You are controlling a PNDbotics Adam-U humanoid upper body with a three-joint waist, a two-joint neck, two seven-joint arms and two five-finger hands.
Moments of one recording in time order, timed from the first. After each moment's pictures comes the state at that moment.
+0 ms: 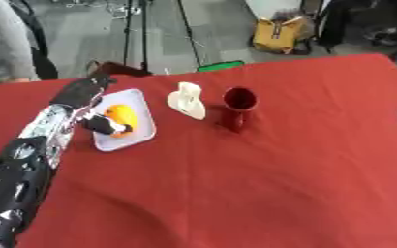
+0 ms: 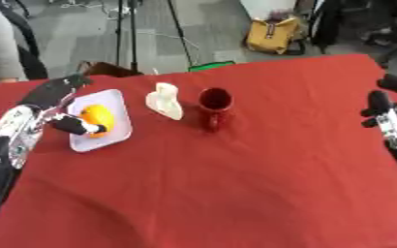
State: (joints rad) left arm -0.77 0.34 -0.02 -0.97 -1.22 -0.10 -0.11; right arm -0.10 -0.26 -0.14 -1.91 0.10 -0.05 -0.02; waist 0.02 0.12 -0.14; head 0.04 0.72
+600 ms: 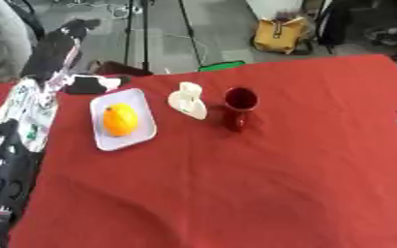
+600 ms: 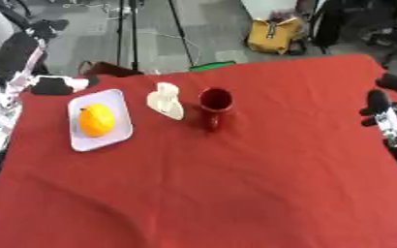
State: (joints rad) left arm -0.69 0.31 0.05 -1.28 -1.03 -0.15 0.07; right arm -0.10 -0.26 -0.15 -1.91 0.10 -0.05 -0.03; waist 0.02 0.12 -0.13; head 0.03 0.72
